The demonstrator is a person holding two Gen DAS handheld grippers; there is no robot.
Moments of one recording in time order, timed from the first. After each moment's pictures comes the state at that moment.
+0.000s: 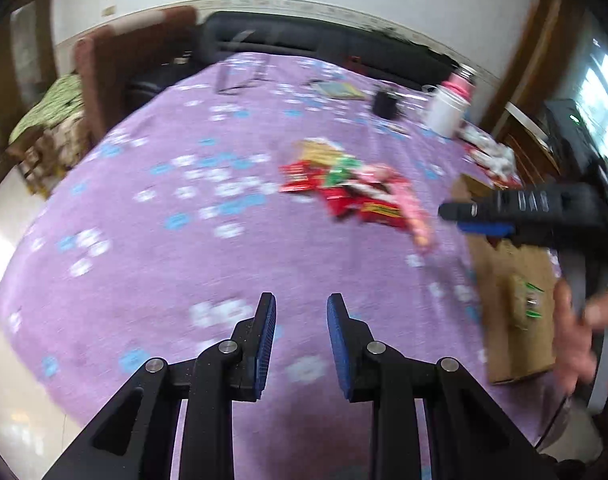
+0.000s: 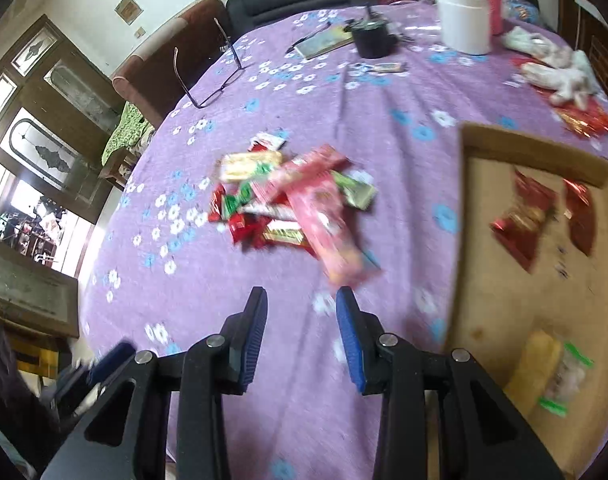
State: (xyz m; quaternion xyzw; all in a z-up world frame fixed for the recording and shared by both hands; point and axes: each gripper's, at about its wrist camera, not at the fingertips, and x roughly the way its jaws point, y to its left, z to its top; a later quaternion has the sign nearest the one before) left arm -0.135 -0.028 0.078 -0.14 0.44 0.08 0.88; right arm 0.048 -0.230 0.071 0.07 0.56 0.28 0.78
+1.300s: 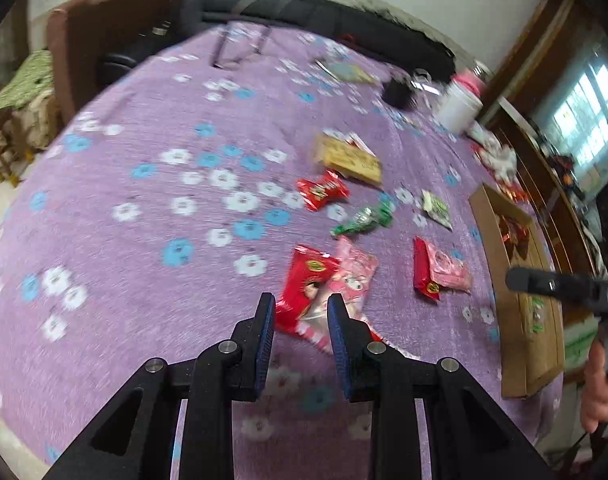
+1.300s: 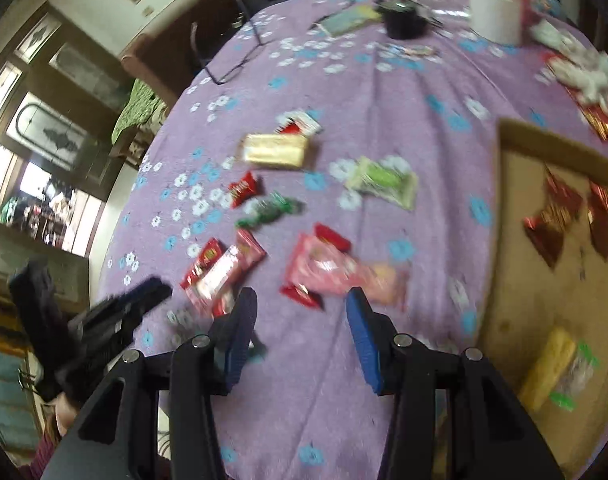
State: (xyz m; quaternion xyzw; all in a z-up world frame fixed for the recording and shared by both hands) left arm -0.066 0.027 0.046 -0.17 0.49 0.00 0.86; right arm 0.023 -0.237 0.077 0.07 0.59 0.29 0.75
